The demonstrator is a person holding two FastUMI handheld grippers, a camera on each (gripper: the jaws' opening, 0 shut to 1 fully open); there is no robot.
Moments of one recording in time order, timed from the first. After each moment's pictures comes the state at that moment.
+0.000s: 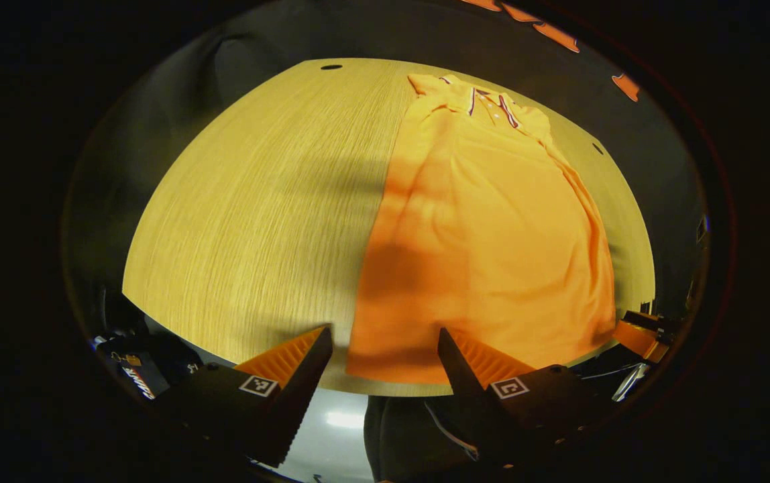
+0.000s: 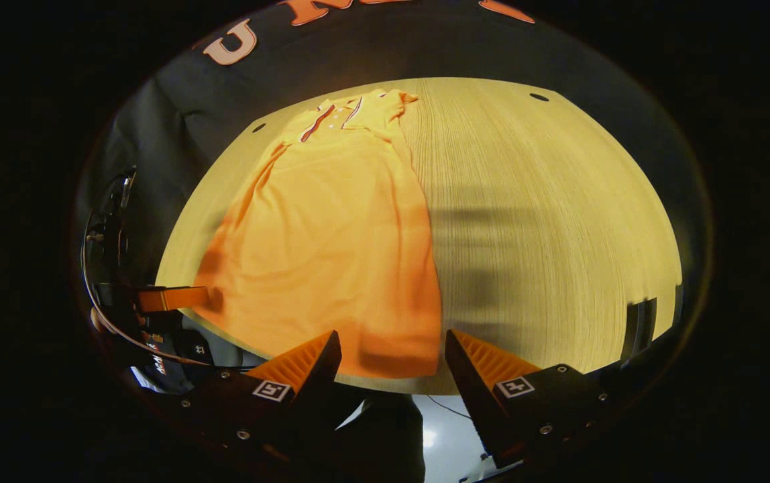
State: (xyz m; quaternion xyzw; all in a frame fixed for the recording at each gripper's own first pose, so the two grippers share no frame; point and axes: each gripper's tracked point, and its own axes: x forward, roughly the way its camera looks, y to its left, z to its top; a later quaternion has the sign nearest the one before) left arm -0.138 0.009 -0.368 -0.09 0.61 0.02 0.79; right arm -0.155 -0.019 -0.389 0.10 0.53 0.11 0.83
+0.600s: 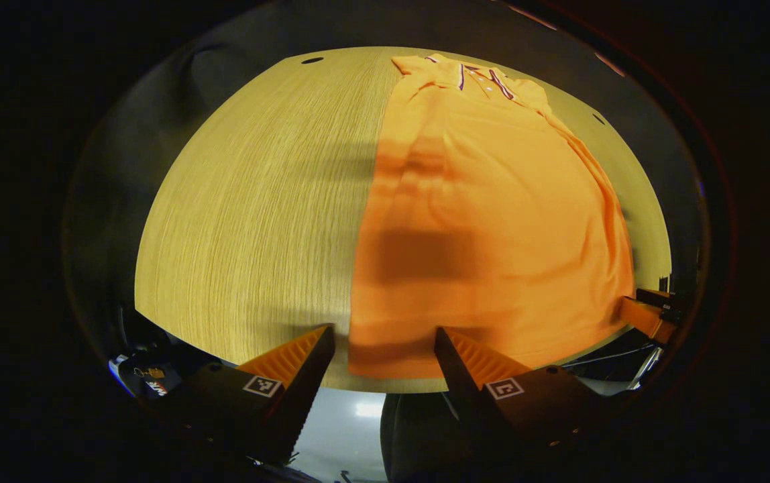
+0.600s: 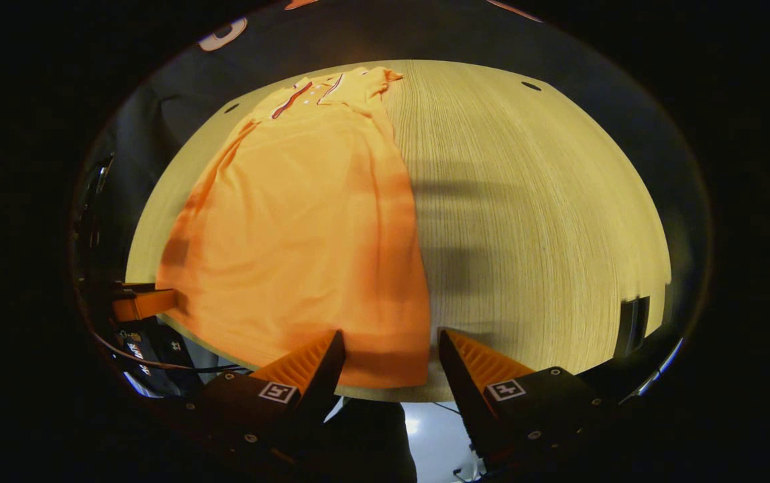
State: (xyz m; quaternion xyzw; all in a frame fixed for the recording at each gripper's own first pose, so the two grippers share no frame) left arm -0.126 0.003 -0.377 -0.03 0.64 0.00 0.77; right arm -0.155 -0.020 -0.419 0.03 0.58 0.07 0.81
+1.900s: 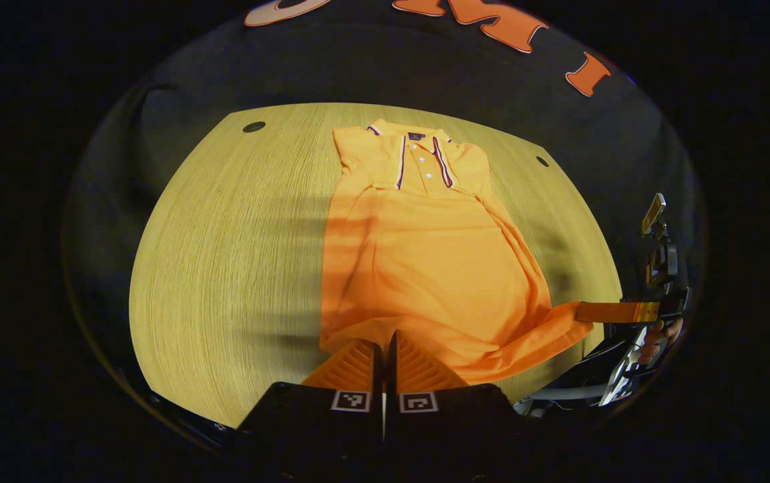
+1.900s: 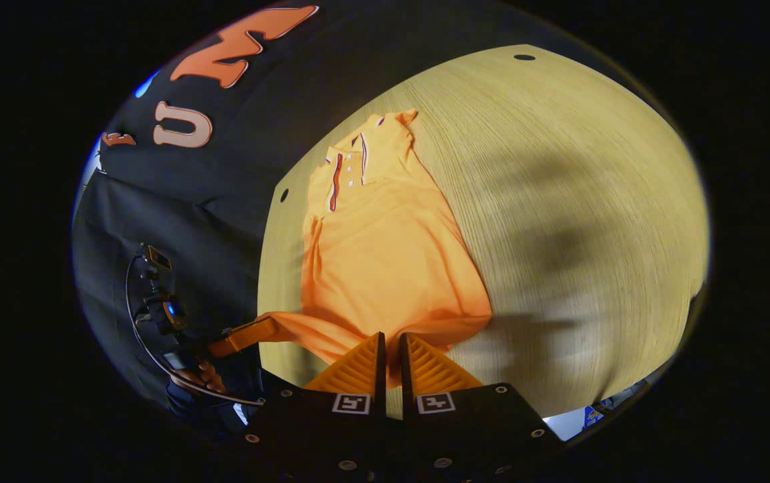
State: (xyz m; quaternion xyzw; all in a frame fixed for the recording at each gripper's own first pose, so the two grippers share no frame) left arm 0.019 -0.025 -0.290 -0.06 0.54 -0.11 0.84; right arm -0.049 0.014 -0.322 0.36 0.51 0.15 0.76
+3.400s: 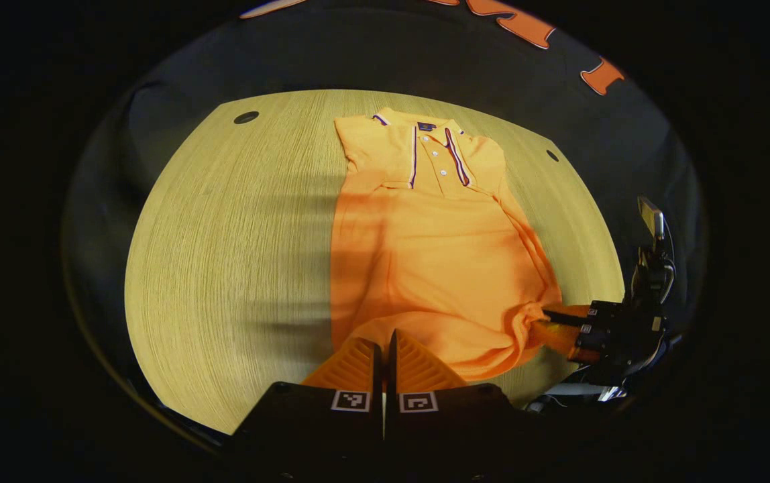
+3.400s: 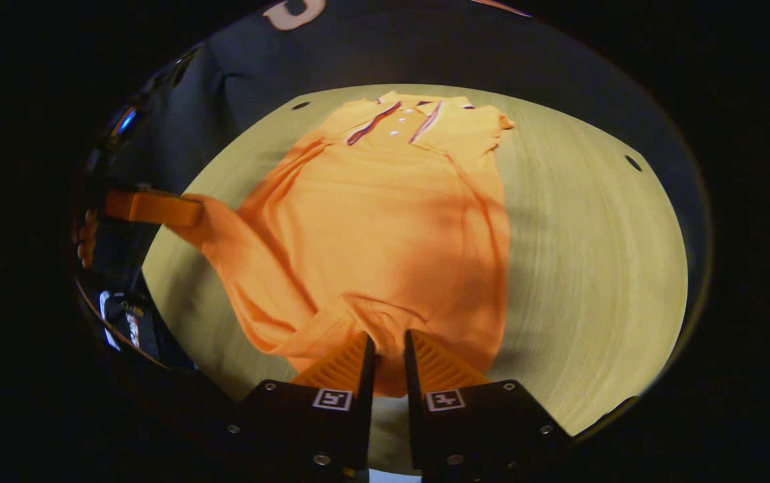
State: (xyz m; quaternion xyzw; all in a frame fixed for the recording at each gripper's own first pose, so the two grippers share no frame) left arm 0.039 -0.009 -0.317 -0.06 0.57 -0.11 0.81; right arm -0.011 0.039 -0.402 0.06 0.49 0.16 0.85
